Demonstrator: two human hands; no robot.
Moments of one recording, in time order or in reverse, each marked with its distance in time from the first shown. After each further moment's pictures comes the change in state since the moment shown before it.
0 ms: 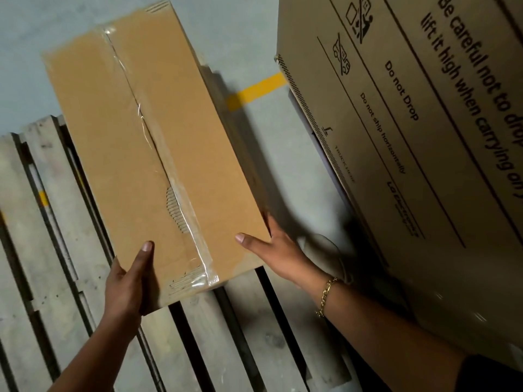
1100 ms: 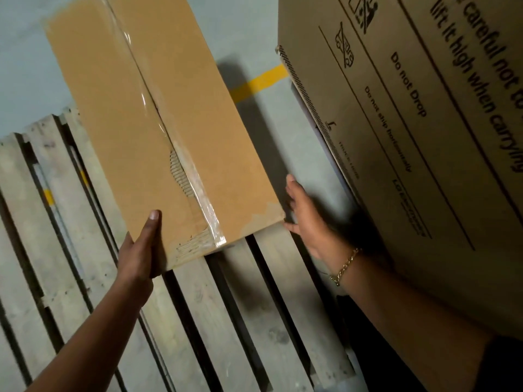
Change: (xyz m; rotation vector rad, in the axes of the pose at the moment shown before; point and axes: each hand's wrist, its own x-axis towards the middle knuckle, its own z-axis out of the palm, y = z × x) left_hand 0.029 0.031 0.027 -0.015 -0.083 -0.014; right_hand 0.022 -0.036 -0.050 0.522 0.079 0.107
